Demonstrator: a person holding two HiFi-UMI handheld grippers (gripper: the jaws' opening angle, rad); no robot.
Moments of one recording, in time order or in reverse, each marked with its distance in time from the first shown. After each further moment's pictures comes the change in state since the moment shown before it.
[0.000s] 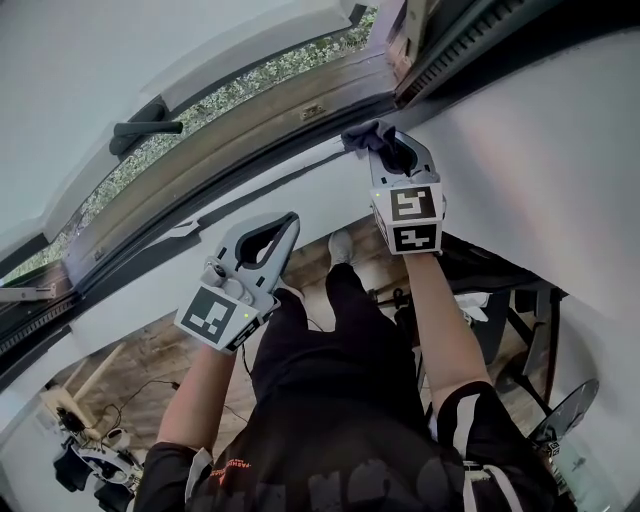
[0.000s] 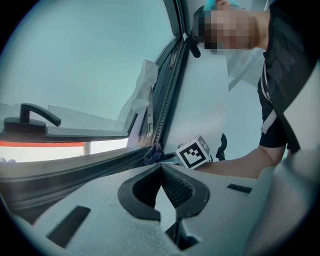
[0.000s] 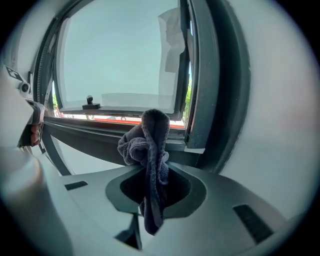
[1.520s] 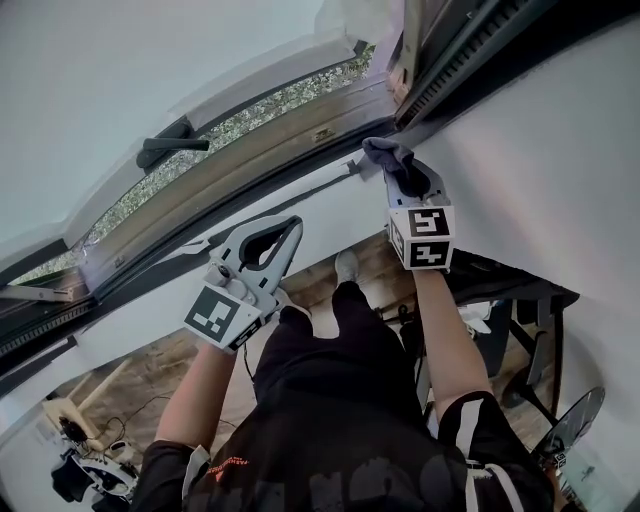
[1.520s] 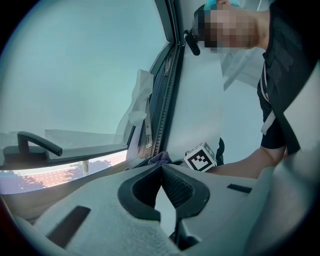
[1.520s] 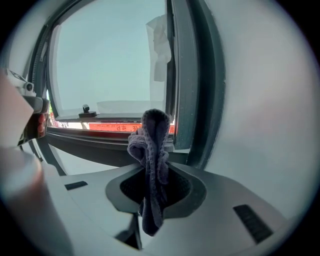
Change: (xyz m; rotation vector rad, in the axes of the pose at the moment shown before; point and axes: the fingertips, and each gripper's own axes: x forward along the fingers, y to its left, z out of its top) left arm -0.012 0.004 0.041 0.074 -0.039 -0.021; right arm -0.027 -0.014 0.002 0.072 -0.011 -0.045
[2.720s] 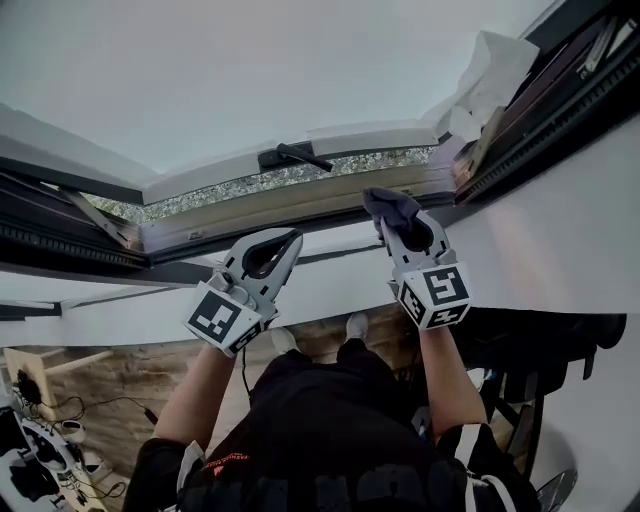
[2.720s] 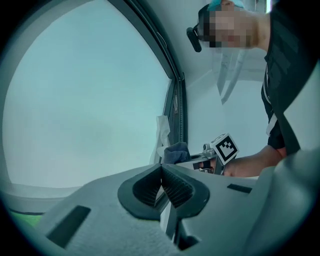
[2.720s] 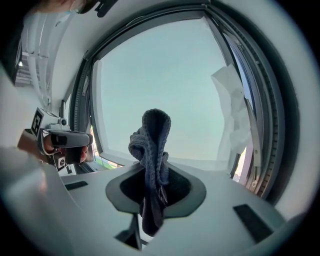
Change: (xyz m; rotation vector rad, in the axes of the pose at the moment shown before) left arm -0.176 0.038 0.088 0.126 -0.190 0.236; right arm -0.095 0.196 0.163 -0.096 -0.323 0.363
